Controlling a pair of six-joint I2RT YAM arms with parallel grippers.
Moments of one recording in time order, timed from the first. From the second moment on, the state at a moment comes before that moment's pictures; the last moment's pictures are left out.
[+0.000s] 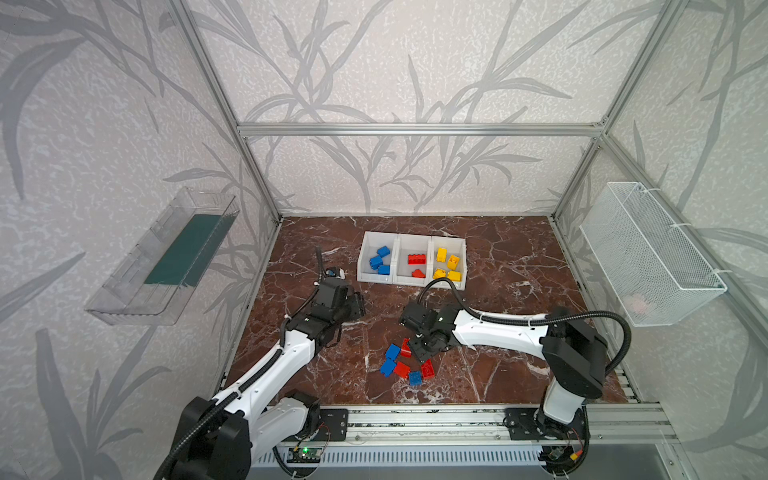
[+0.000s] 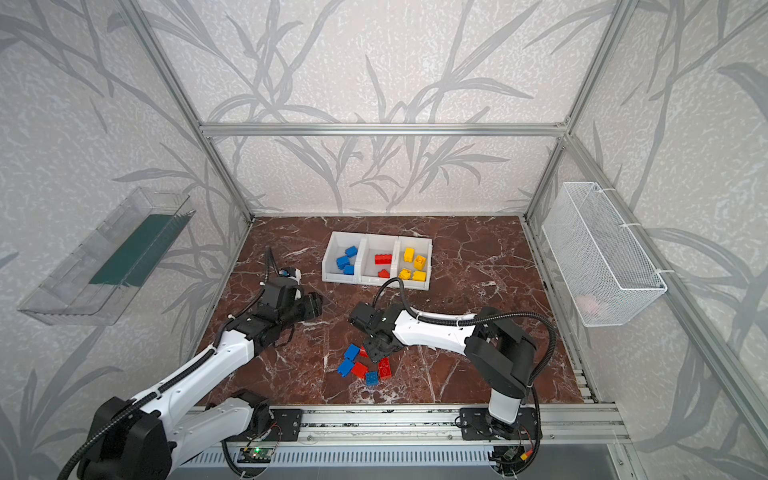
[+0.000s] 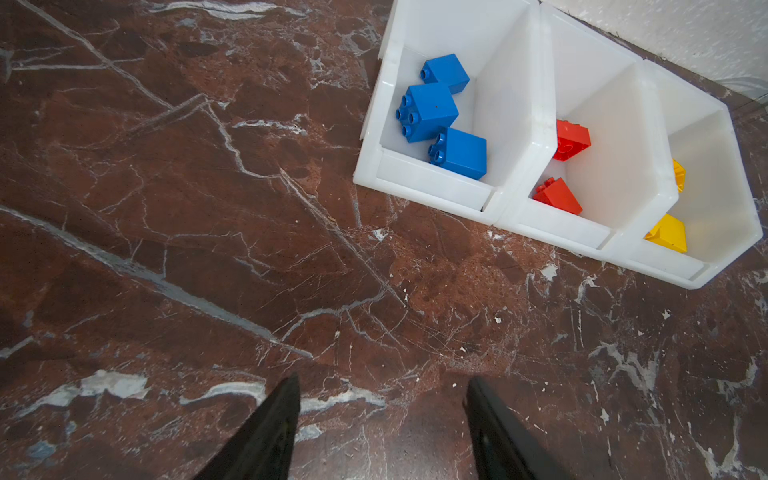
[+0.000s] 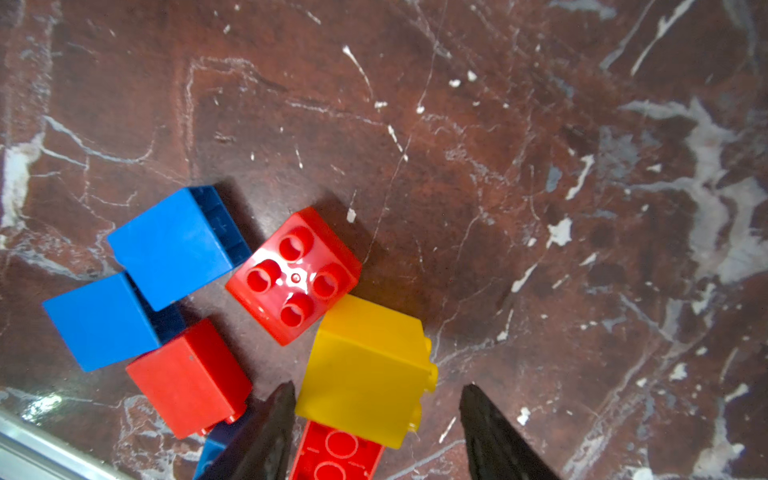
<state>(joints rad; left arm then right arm) -0.34 1.06 0.59 -0.30 -0.09 -0.51 1.06 1.77 1.15 -0.71 0.07 0.51</state>
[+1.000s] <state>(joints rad) -0.34 1.00 0.56 -0.30 -0.07 -0.53 0.58 1.75 1.50 -0.79 0.19 0.25</state>
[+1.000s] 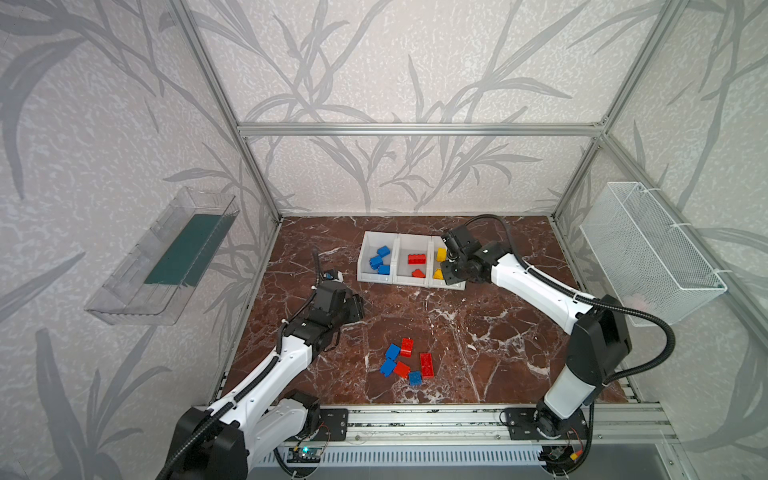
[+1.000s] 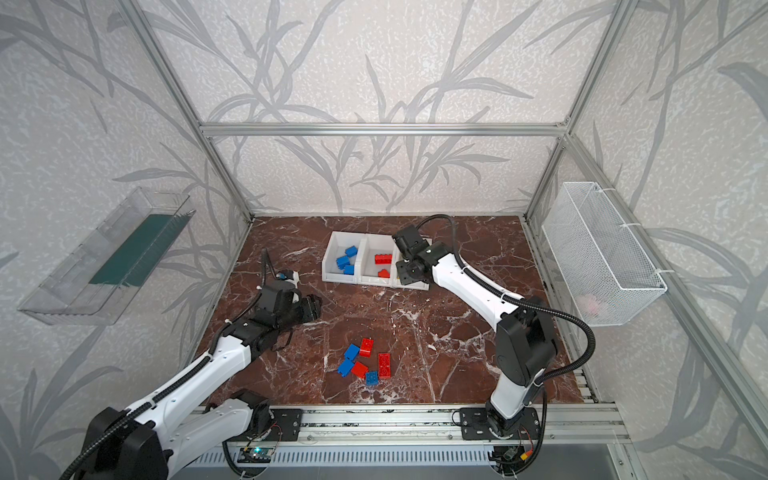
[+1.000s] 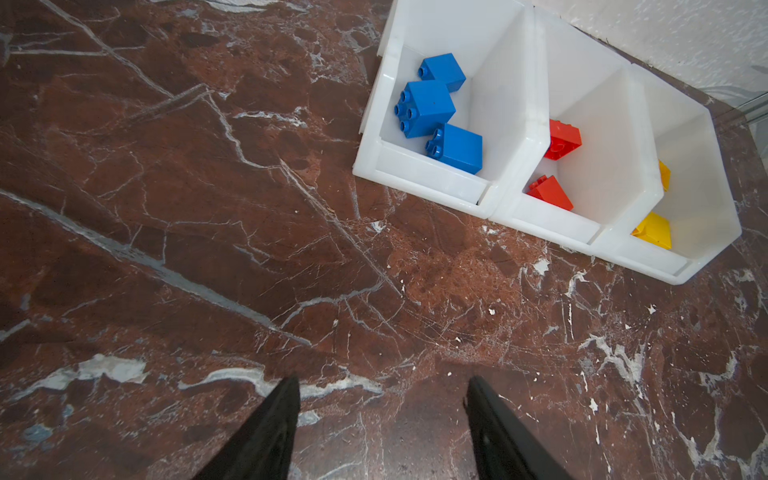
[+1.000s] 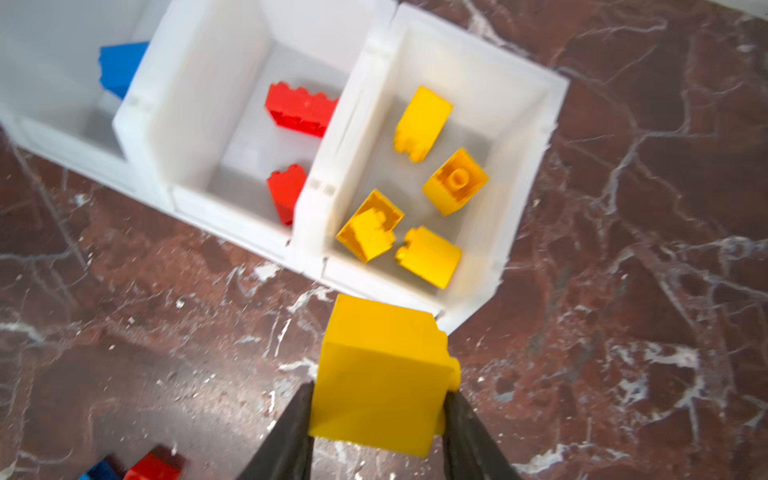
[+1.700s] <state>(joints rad) -0.37 0.97 0.53 -0.31 -0.04 -0.56 0.50 1.97 1.69 -0.80 0.16 0.21</state>
